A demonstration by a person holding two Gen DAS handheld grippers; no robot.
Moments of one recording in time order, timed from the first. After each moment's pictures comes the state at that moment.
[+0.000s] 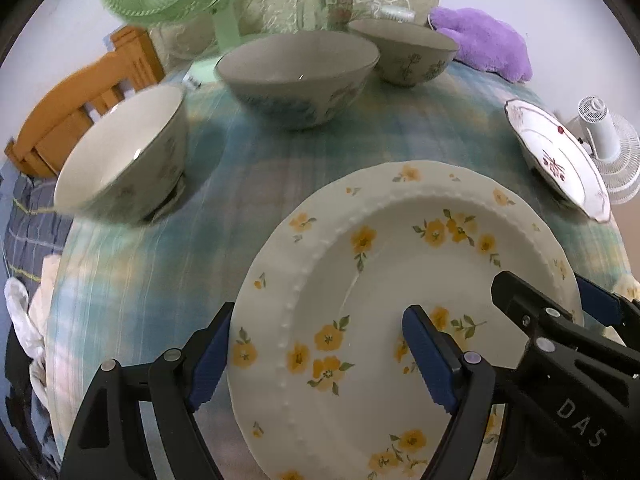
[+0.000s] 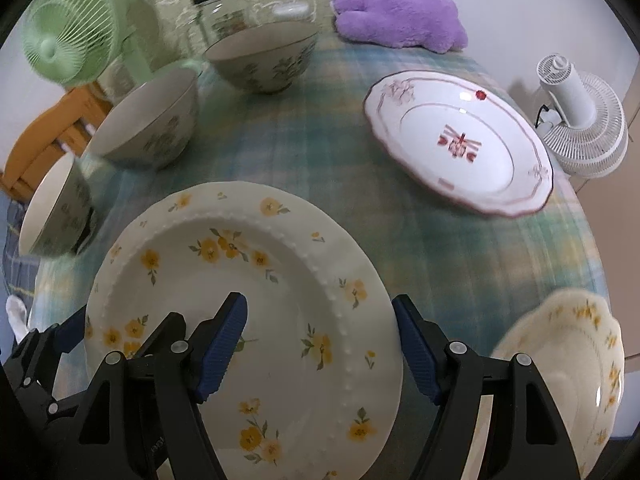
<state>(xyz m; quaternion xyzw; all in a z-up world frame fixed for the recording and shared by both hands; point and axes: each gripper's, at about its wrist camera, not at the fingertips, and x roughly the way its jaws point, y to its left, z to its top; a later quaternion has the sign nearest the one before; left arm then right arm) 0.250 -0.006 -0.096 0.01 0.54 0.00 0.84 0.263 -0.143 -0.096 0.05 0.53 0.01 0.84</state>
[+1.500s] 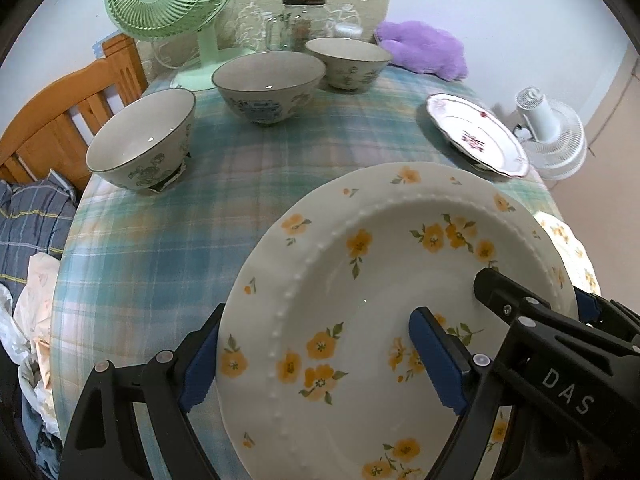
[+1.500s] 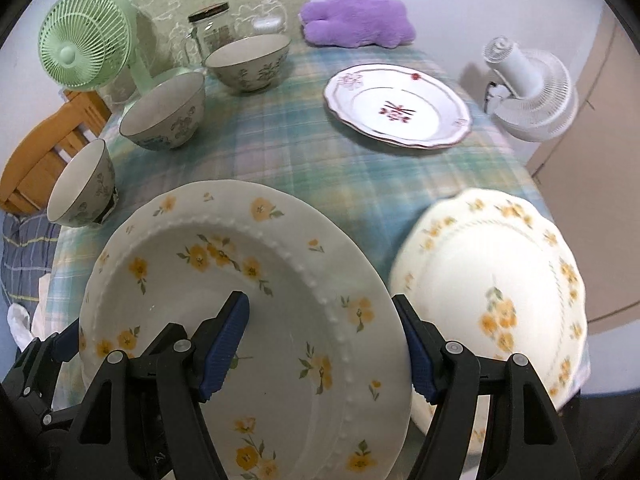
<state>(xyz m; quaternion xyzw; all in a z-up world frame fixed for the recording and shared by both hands) 0.172 -0.008 -0.052 0.00 0.52 -0.08 0.85 0.172 -0.148 -0.051 0.07 0.53 -0.05 0.84</state>
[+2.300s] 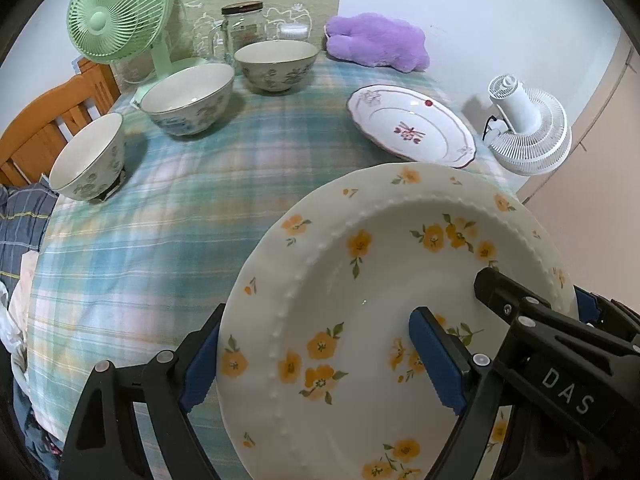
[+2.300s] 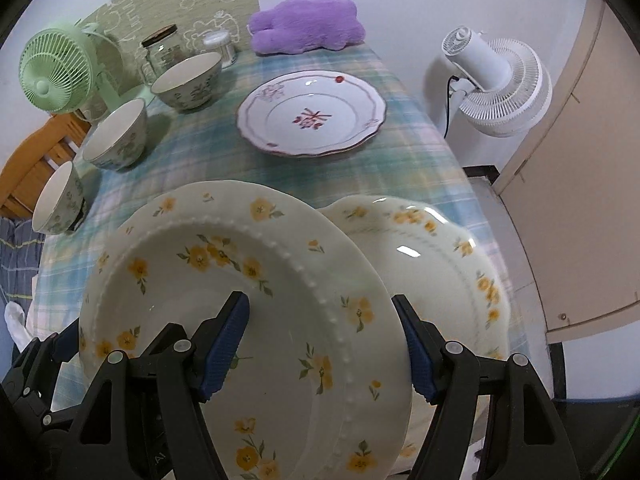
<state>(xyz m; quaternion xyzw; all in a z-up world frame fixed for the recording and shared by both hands) 0.168 -0.118 -0.040 0.00 0.52 -0.07 0.85 0.164 -0.254 -0.036 0.06 0.54 -0.05 0.84</state>
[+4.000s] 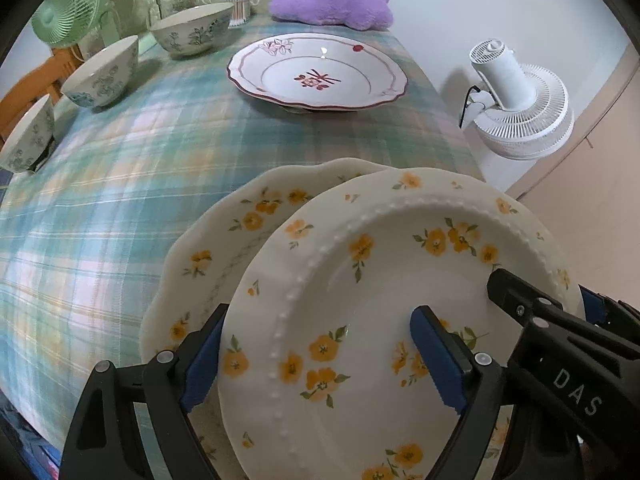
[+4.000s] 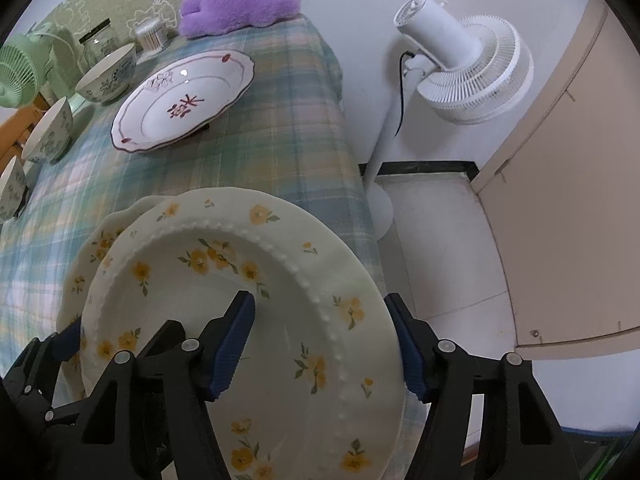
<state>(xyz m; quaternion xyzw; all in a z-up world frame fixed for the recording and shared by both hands) 0.173 -0.256 -0.095 -0.03 0.55 -0.05 0.83 0.177 -0.398 -0.077 0.03 0.57 -0.05 0.82</state>
